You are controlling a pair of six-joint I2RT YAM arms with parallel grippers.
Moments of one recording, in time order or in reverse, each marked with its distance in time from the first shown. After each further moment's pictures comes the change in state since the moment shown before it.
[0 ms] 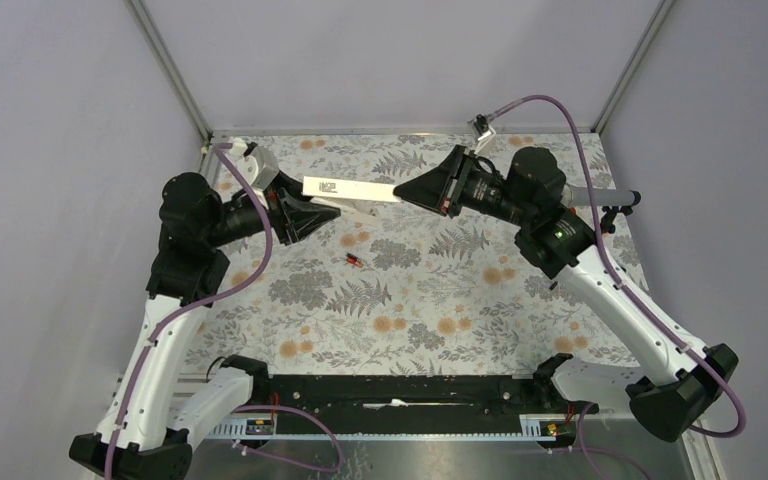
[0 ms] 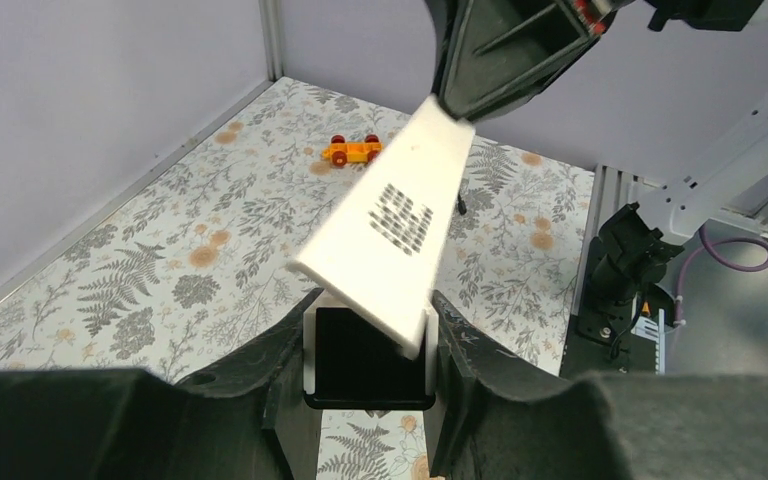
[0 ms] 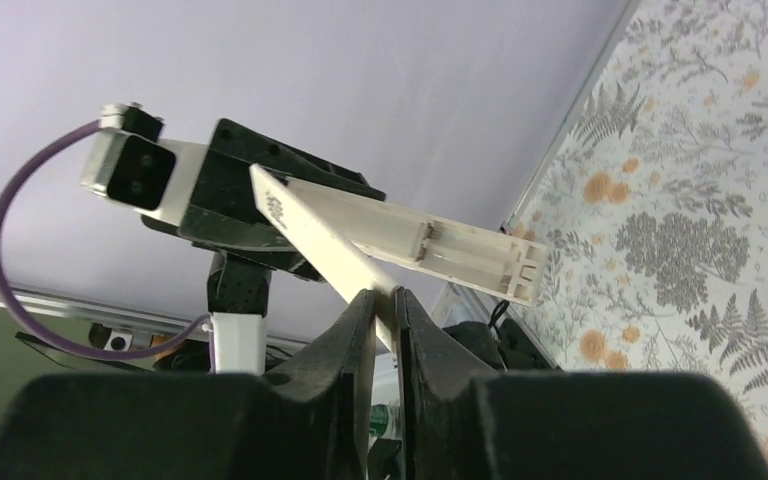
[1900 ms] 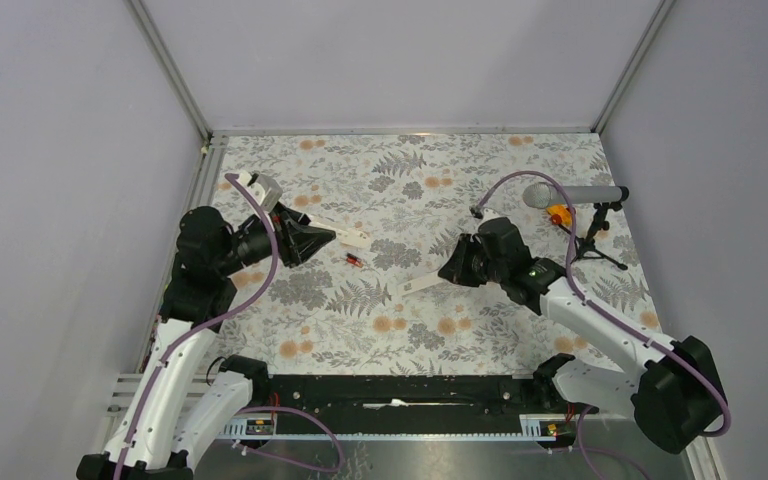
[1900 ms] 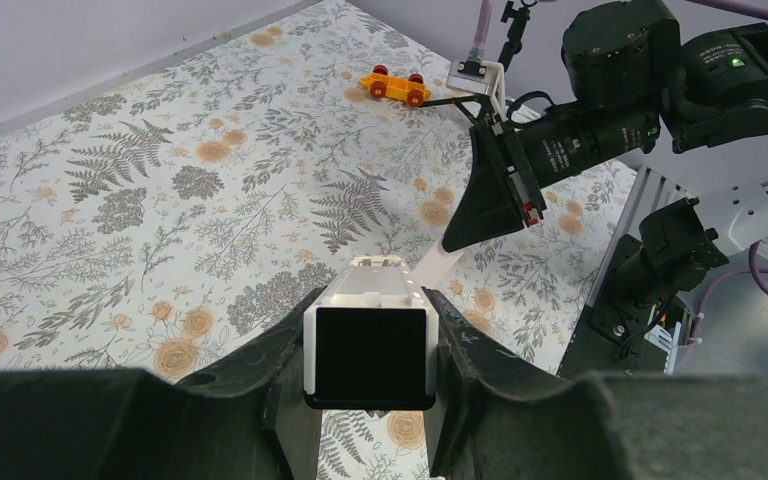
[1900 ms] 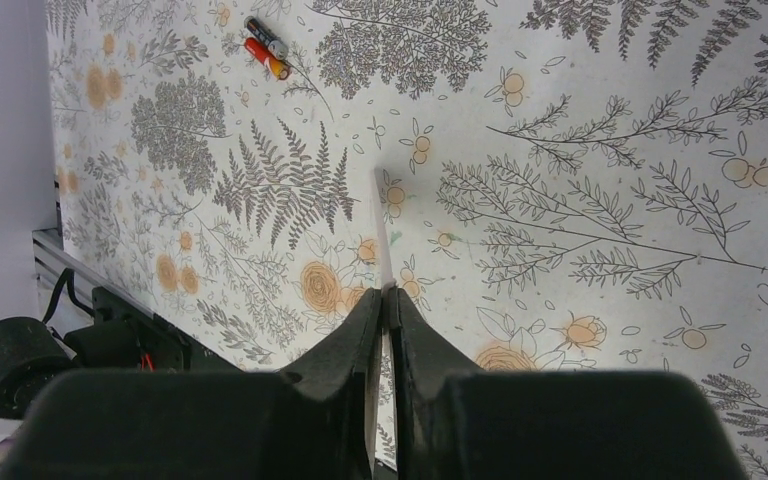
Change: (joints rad) left arm 0.019 -0.151 -0.274 0.000 -0.153 -0.068; right arm -0.029 -0.068 -0.560 -0.180 0.348 -0.401
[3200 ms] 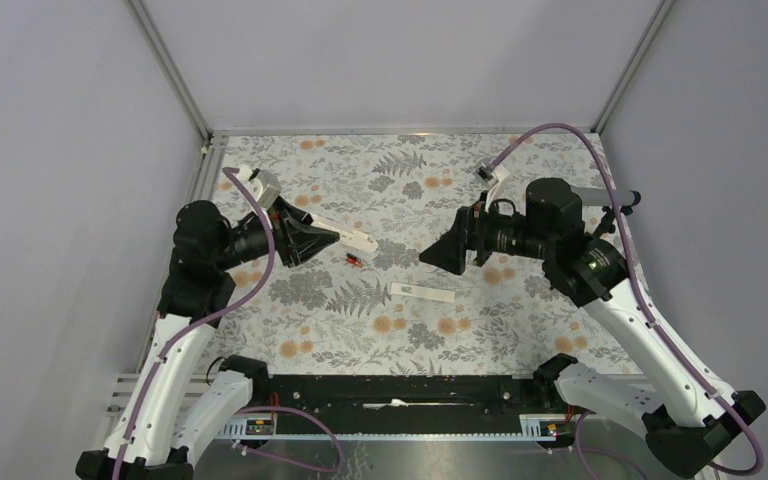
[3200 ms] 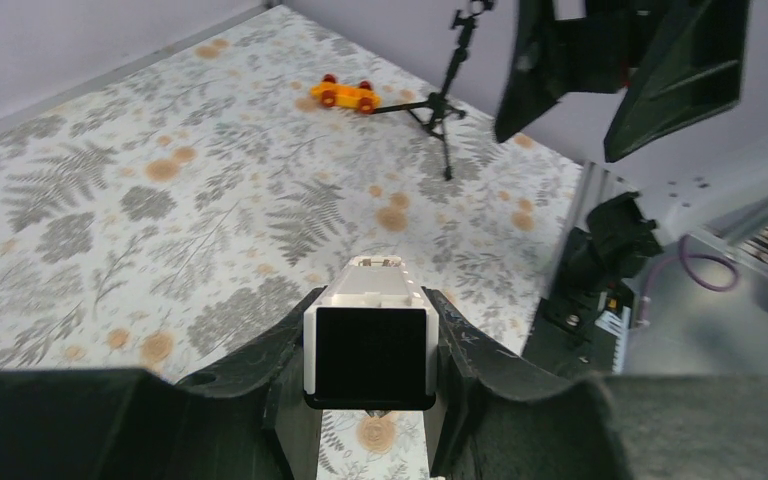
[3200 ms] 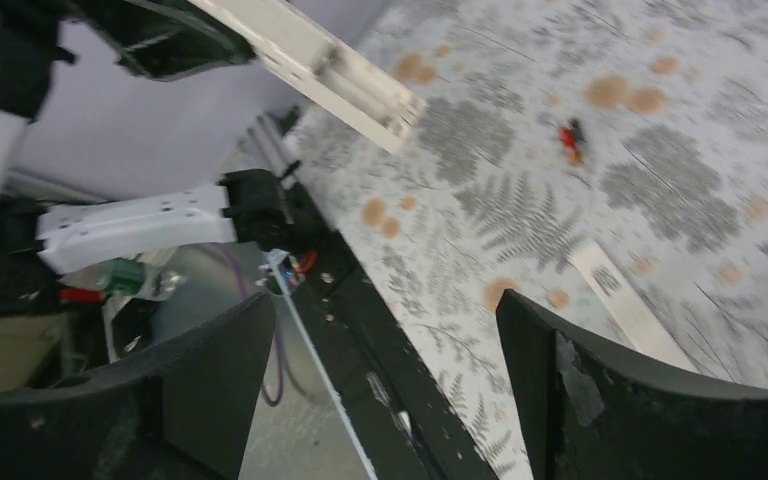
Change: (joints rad) left arm 0.000 0.014 0.018 0.020 0.071 -0.029; right arm -0.008 -0.146 0.461 -0.301 -0.349 -0.302
